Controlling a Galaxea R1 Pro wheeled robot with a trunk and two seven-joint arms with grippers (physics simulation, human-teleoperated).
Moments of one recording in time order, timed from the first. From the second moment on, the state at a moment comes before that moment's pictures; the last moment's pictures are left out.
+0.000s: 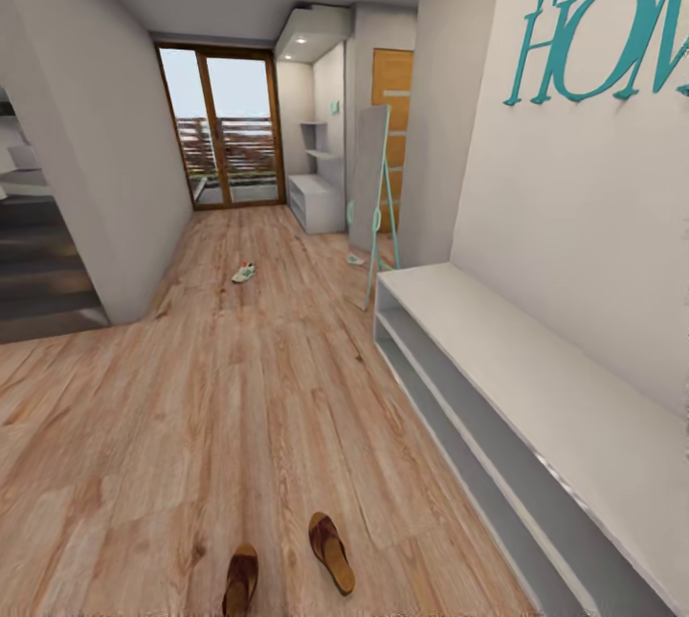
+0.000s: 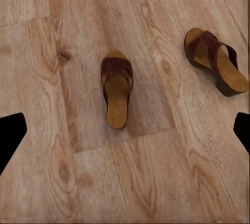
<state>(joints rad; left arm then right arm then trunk) -0.14 0.02 0.06 -0.36 0.00 -0.38 0.02 -0.03 -0.09 0.00 -0.58 0.01 -0.25 0.00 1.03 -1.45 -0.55</state>
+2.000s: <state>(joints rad) -0.40 0.03 0.05 -0.42 -0.01 -0.15 0.00 -0.29 -0.09 0.00 -1.15 0.00 0.22 0.00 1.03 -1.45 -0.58</state>
